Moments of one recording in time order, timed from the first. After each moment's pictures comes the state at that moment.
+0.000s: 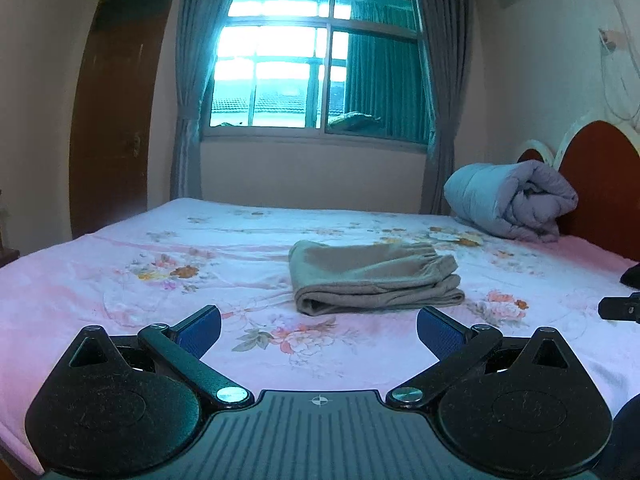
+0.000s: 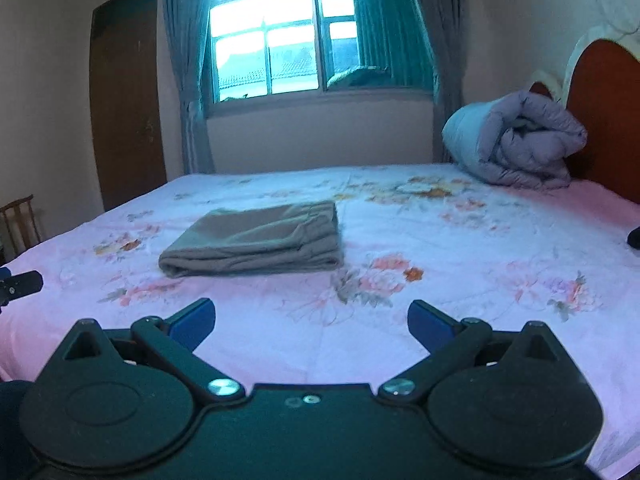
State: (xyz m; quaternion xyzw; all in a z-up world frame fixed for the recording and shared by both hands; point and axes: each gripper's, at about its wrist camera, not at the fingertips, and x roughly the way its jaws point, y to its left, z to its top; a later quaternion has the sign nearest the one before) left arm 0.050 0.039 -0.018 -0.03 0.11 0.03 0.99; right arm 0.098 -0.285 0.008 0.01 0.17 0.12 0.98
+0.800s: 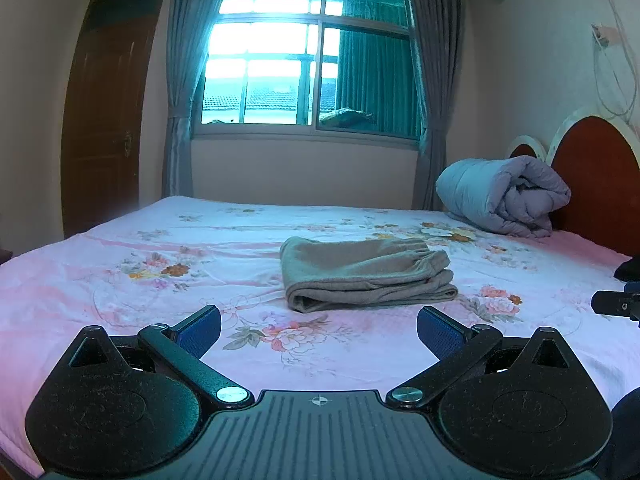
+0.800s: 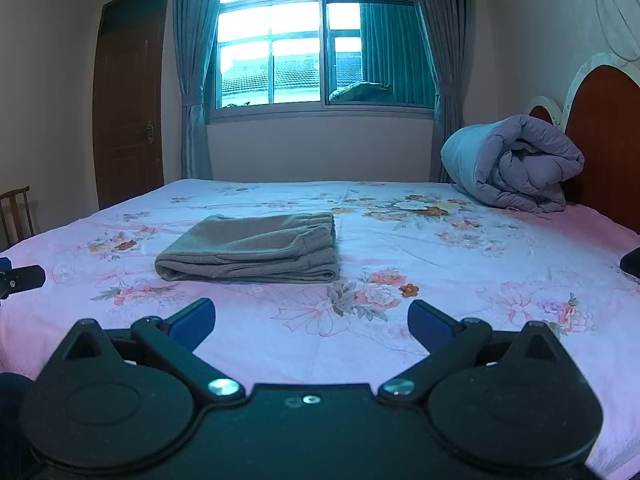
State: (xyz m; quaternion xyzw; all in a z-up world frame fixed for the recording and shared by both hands) left arm 0.052 0.035 -0.021 -0.02 0.12 0.02 0.99; right arm 0.093 -0.275 0.009 -0.01 0.15 0.11 0.98
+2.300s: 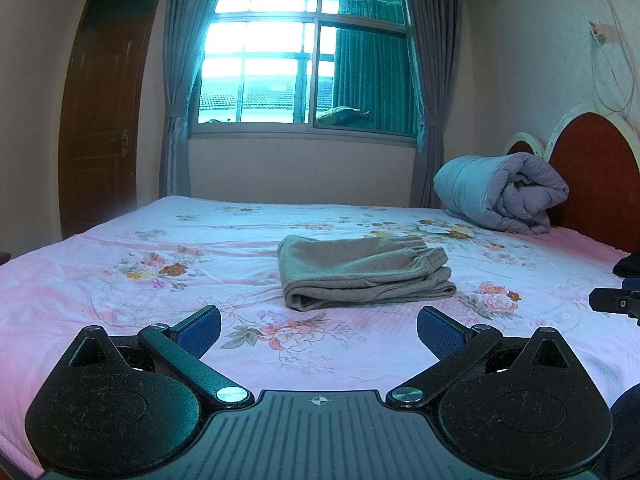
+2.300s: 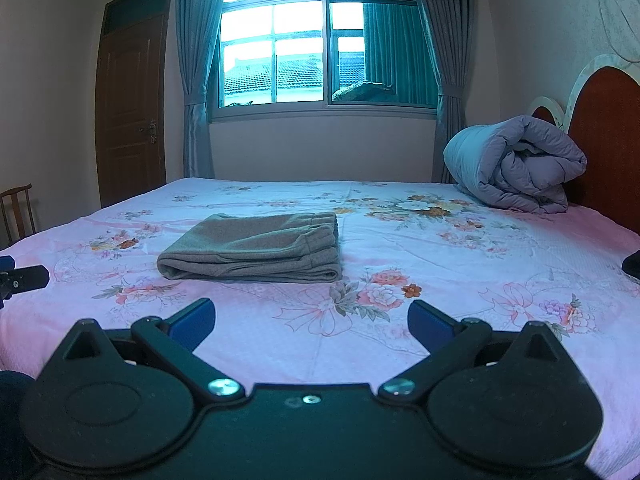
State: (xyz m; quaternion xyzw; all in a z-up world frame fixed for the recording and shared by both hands) left arm 0.054 0.031 -0.021 -0.02 0.12 0.02 0.99; right arm 0.093 -0.274 0.009 -0.02 0.15 0.11 0.98
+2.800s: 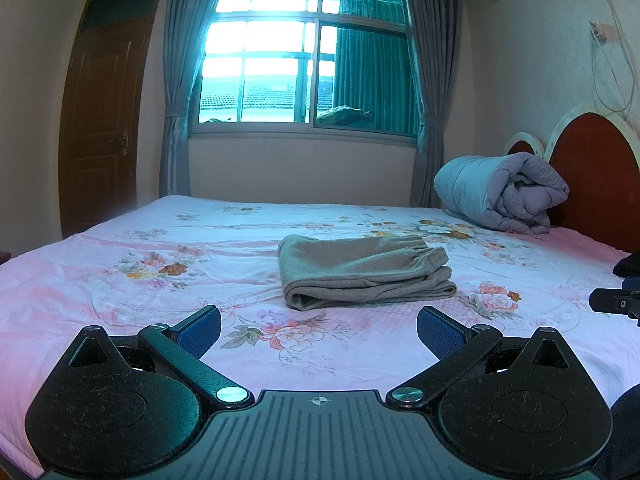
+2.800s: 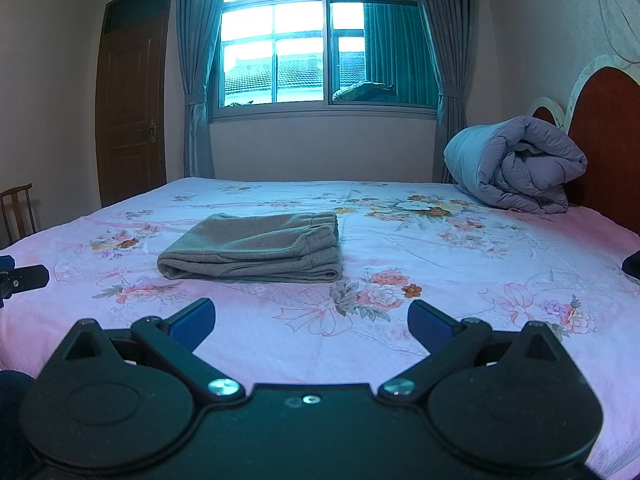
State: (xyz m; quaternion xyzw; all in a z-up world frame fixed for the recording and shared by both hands) left arm 0.054 0.031 -0.022 -0.02 0.12 0.02 0.99; right arm 0.093 -0.274 0.009 -0.02 0.15 0.11 0.98
